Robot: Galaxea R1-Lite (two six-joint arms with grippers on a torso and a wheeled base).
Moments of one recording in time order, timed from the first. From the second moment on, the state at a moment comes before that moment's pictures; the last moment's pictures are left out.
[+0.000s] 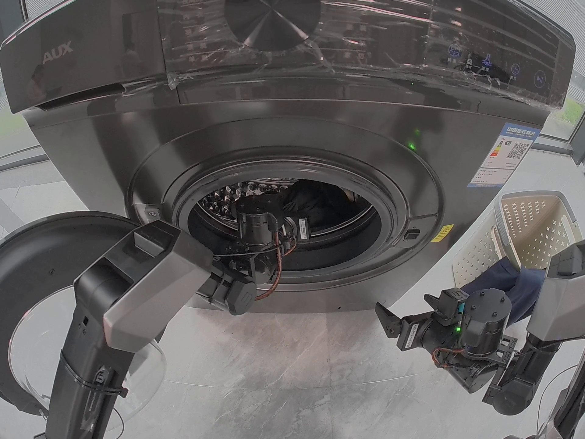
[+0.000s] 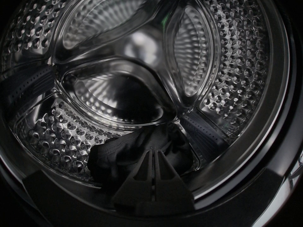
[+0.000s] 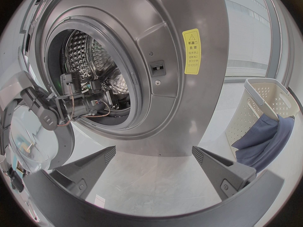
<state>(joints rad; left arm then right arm) -0.55 2.53 -1.57 -0.98 0.23 -0.11 0.67 2.02 -0.22 -1.54 -0.39 0.27</state>
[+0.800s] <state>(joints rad) -0.55 2.63 -1.65 -1.00 0.26 -0.14 0.69 2.03 -0.23 -1.54 -0.39 0.27</state>
